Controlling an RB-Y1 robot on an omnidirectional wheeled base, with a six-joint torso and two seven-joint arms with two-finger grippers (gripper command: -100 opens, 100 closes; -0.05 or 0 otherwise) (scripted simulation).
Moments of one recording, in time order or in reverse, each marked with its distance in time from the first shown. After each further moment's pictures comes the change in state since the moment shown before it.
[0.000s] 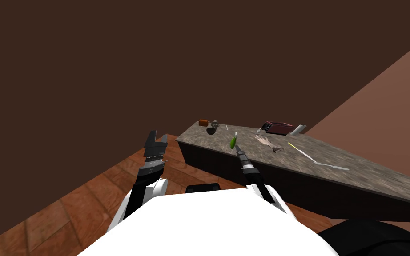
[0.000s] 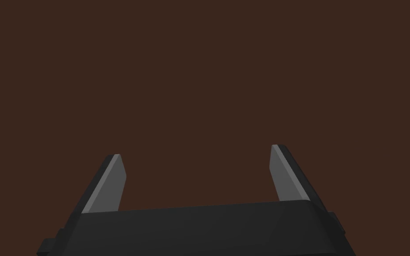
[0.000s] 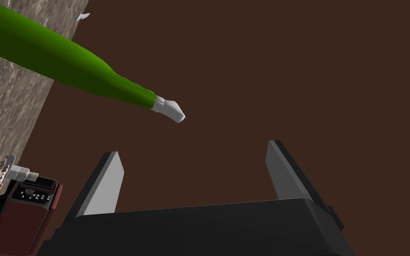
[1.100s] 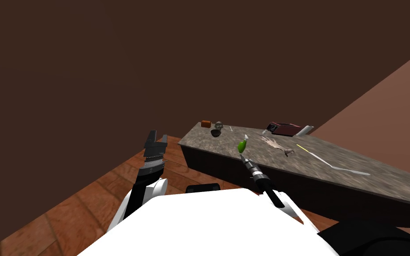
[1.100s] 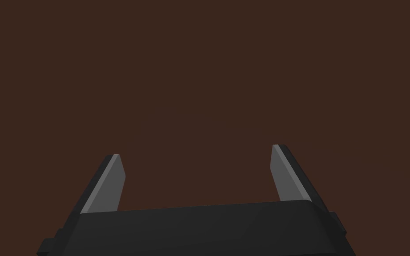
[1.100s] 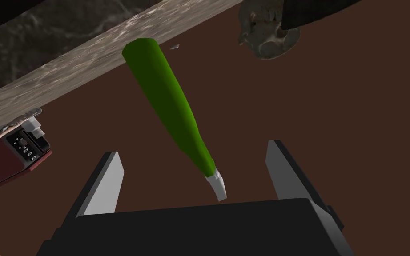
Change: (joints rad) left arm 0.000 0.000 0.000 0.000 0.000 0.000 0.000; right arm 0.056 -0.154 -0.077 0.130 0.163 0.179 0.162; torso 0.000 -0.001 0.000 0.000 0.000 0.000
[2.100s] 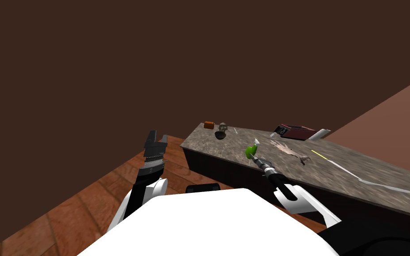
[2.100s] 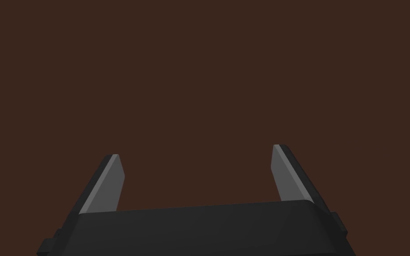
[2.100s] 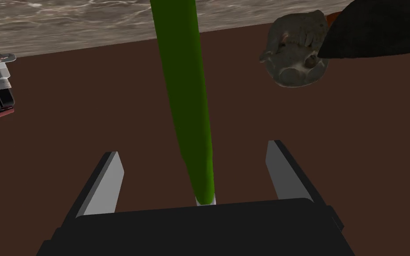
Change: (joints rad) left arm 0.000 0.000 0.000 0.000 0.000 0.000 0.000; right arm -0.002 -0.243 -0.091 0.031 0.040 0.142 -0.002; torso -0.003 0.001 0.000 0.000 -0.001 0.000
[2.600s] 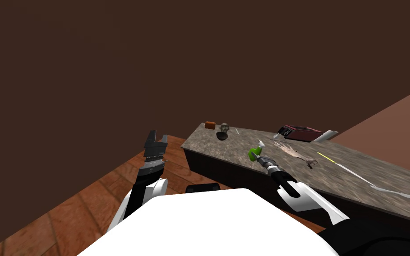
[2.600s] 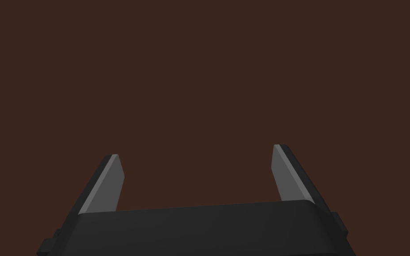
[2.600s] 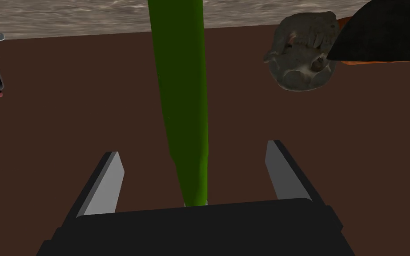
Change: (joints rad) left arm 0.000 0.000 0.000 0.000 0.000 0.000 0.000; right arm 0.001 -0.065 -0.026 -0.006 0.003 0.048 -0.008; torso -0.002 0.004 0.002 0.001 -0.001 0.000
